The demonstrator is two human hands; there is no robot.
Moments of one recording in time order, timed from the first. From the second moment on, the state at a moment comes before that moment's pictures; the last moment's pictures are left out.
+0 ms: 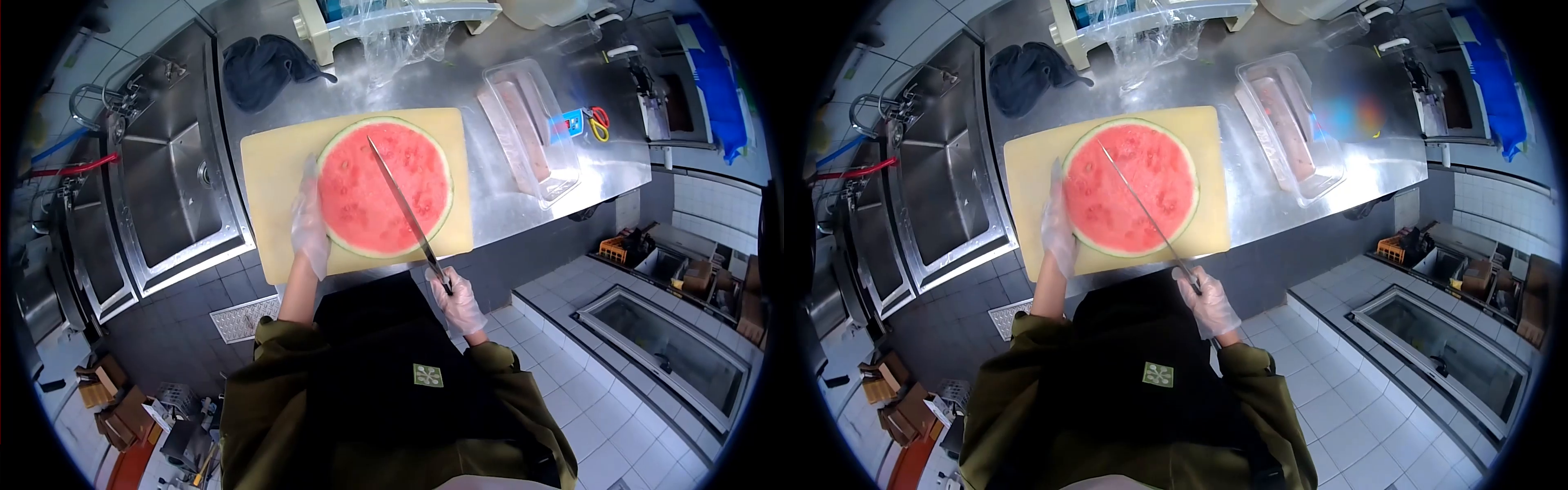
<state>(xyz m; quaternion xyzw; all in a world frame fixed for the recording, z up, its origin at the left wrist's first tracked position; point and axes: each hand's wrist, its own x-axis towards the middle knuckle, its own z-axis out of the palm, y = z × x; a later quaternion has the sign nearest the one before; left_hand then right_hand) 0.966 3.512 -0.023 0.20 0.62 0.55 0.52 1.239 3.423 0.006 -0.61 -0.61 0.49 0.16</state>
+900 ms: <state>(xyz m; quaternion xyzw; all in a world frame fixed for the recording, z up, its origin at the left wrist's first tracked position) 0.945 3.510 -0.038 0.39 0.70 0.42 0.44 1.208 3.483 -0.070 -0.69 -0.54 0.48 0.01</state>
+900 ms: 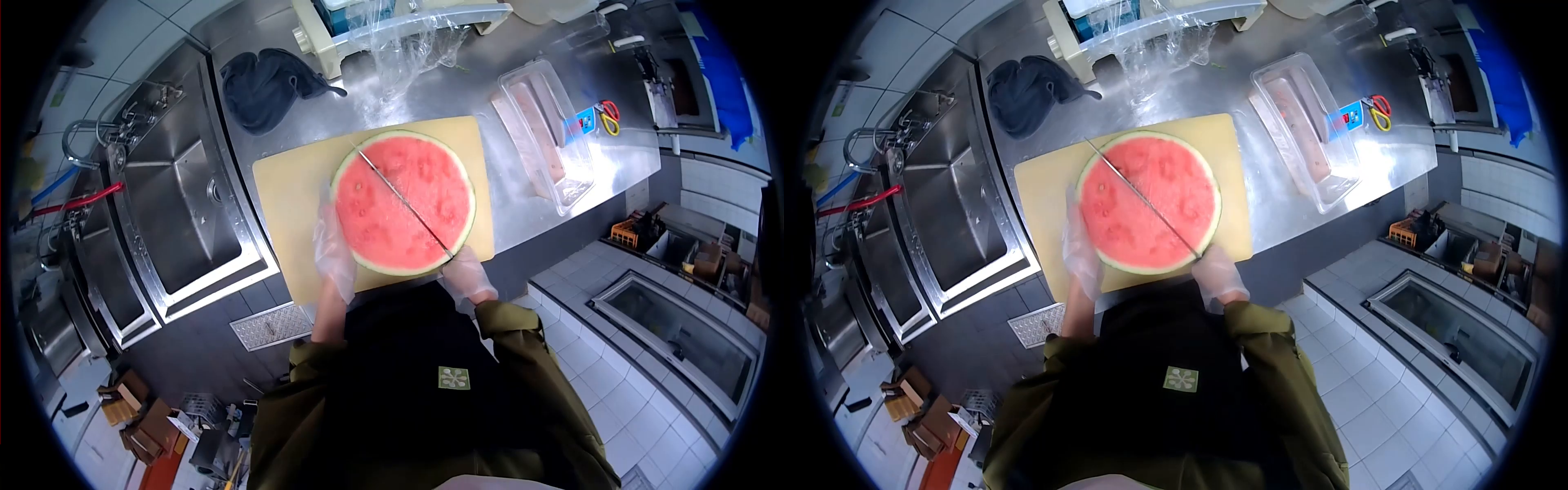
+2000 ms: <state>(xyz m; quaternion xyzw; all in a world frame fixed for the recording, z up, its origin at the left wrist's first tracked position) 0.936 3.457 -0.108 -0.02 0.57 0.63 0.52 1.184 3.557 -0.046 -0.67 -0.54 0.49 -0.14</state>
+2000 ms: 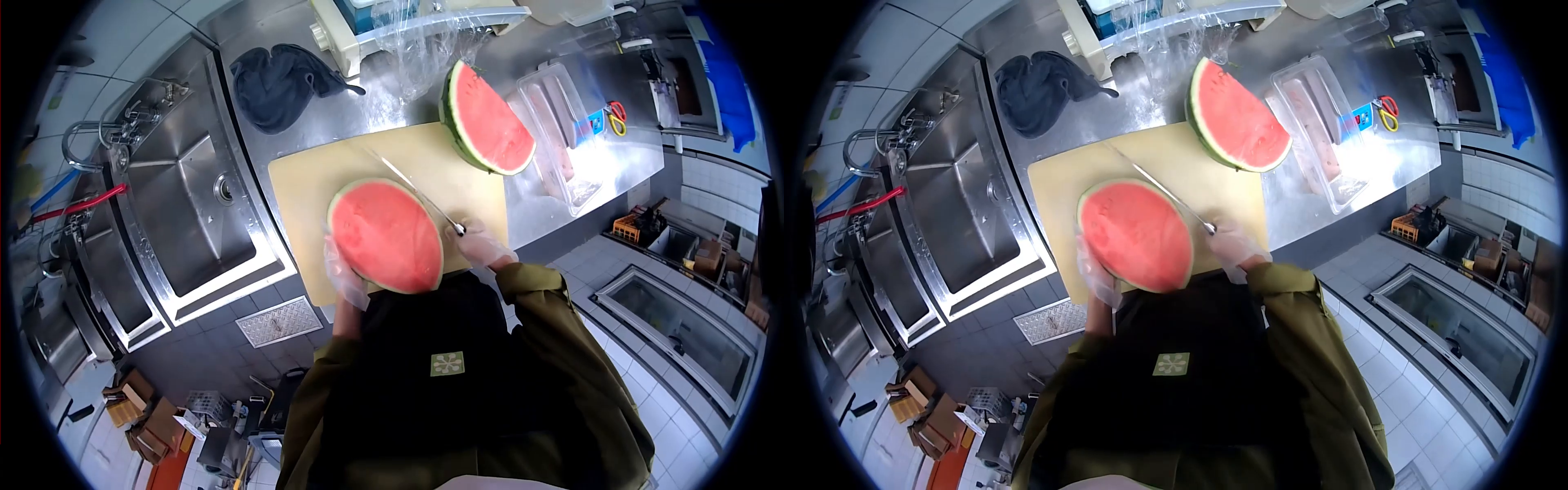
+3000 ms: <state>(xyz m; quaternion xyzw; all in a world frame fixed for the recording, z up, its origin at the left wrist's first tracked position) 0.929 3.411 -0.036 -0.07 0.50 0.66 0.56 1.168 3.504 0.037 -0.59 -0.68 0.42 0.08</state>
